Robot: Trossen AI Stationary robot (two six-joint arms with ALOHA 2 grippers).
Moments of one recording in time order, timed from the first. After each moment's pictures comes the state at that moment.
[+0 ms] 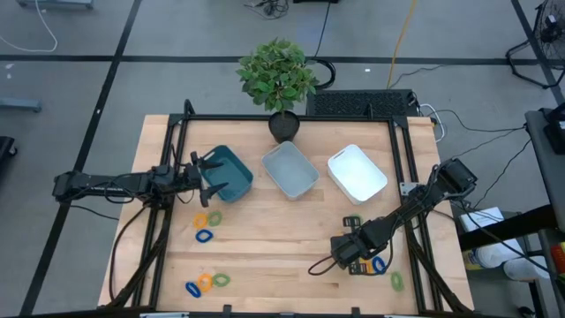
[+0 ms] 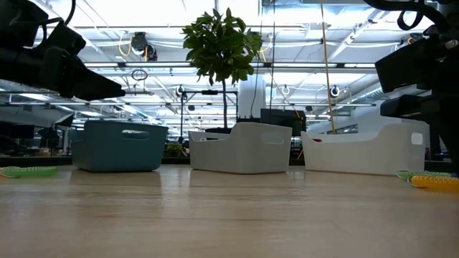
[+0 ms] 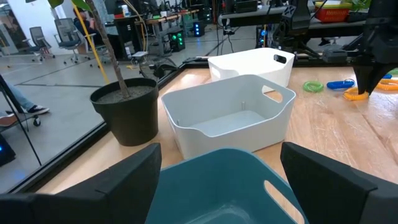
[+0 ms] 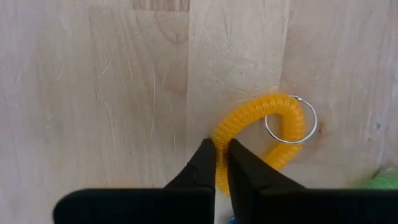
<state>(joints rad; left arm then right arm) 0.04 0.25 0.01 0.11 -0.26 0.07 0.58 1.71 0.93 -0.68 0.05 0.54</state>
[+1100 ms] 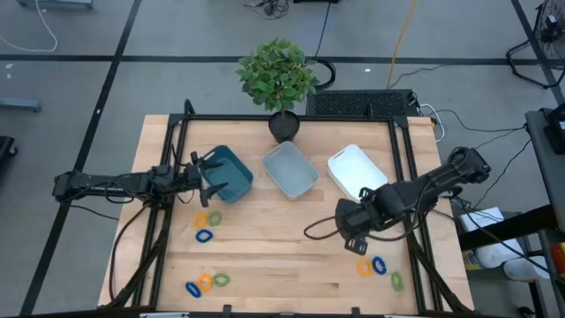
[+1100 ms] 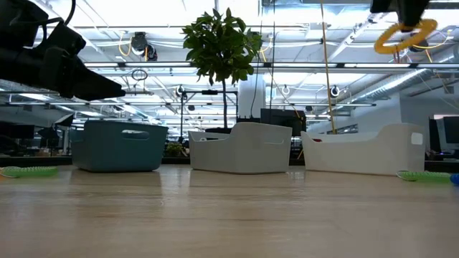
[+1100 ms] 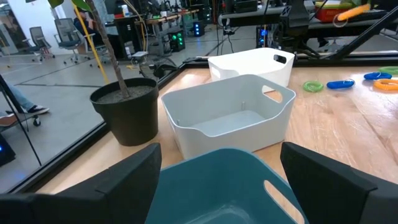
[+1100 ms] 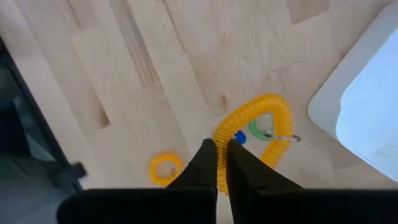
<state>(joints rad) 0.04 0.25 0.01 0.11 -0.26 0.07 0.44 1.51 1.47 -1.38 0.05 0.83</state>
